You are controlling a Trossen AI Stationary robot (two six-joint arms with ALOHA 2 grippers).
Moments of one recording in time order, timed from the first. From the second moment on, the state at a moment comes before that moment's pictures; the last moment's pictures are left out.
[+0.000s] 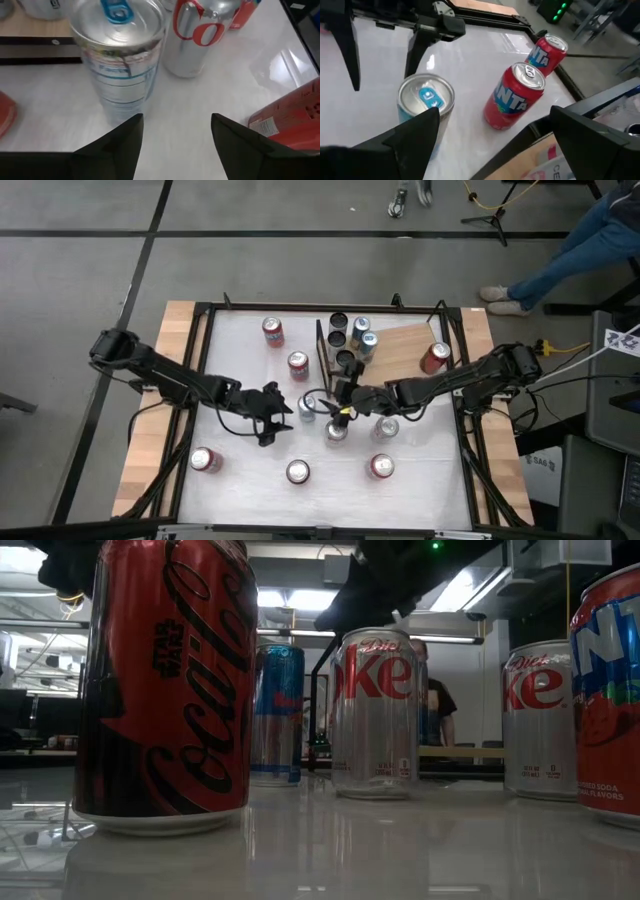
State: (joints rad) left arm -0.25 1.33 0.59 0.08 -0.14 -0.34; right arm 0.23 1.61 1.04 0.03 0.56 0.01
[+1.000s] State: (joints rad) left arm -0.29 1.39 0.59 0.18 -0.14 -0.42; right arm 0.29 1.75 1.12 0.18 0.84 -0.33
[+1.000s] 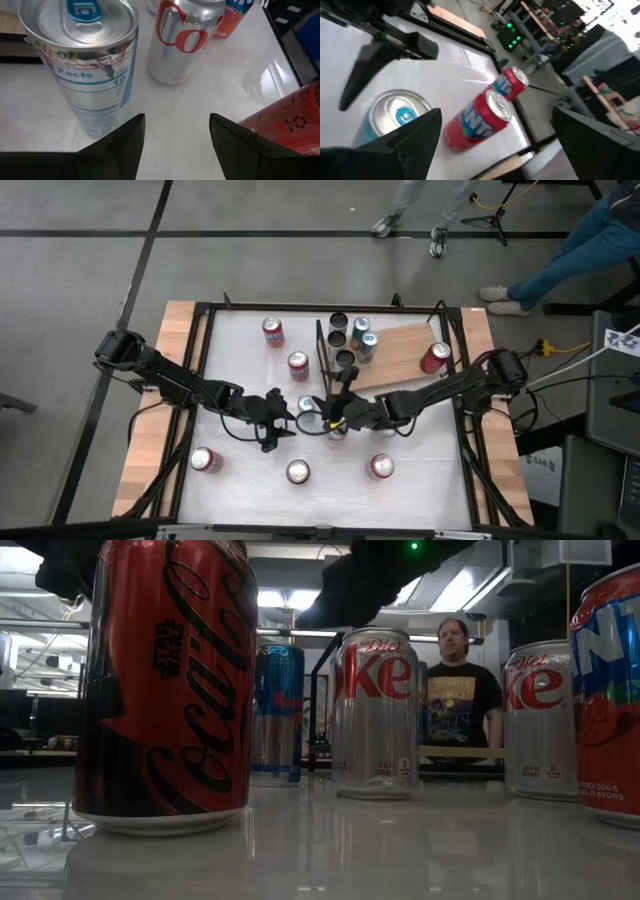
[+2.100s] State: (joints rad) left arm -0.29 1.39 0.59 0.18 -0.14 -0.42; right arm 0.31 1.77 1.13 0.13 0.78 -0.43
